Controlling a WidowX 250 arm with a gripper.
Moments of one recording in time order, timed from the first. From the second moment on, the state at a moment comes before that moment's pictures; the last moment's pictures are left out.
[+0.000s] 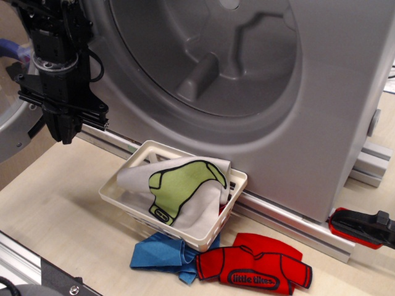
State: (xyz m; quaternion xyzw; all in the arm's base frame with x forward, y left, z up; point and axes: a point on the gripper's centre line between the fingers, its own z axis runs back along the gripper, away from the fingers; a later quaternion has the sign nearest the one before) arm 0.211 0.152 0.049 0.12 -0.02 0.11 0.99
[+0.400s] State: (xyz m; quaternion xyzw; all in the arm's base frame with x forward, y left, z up) arm 0.207 0.149 0.043 0.12 -0.01 0.10 0.99
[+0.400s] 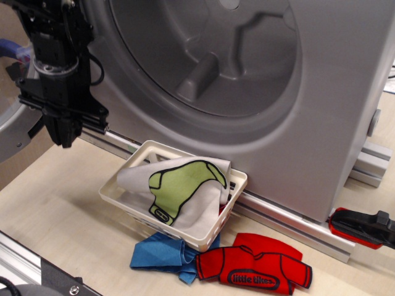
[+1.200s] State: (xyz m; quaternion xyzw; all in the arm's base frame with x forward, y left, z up) arm 0.228 0.071 0.057 -0.03 -0.04 -0.16 0.99
